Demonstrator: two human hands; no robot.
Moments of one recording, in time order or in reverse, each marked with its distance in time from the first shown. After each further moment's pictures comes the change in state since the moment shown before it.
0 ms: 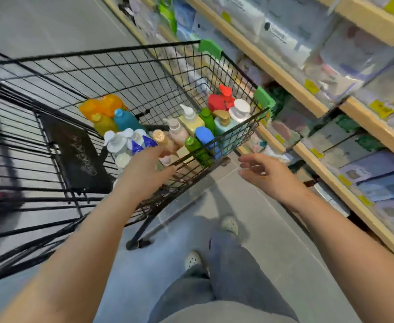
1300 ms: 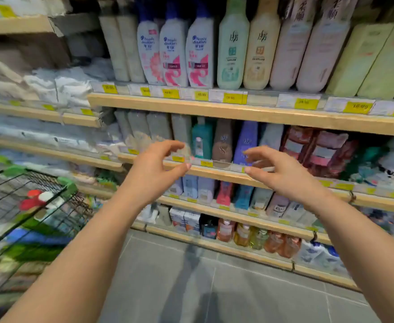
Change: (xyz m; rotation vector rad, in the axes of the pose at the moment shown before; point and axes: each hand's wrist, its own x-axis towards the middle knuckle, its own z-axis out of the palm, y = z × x) left_hand -0.241 0.440 0.188 -0.112 -0.112 0.860; right_hand -0.457 0.212 -0.258 0.049 0.733 0.171
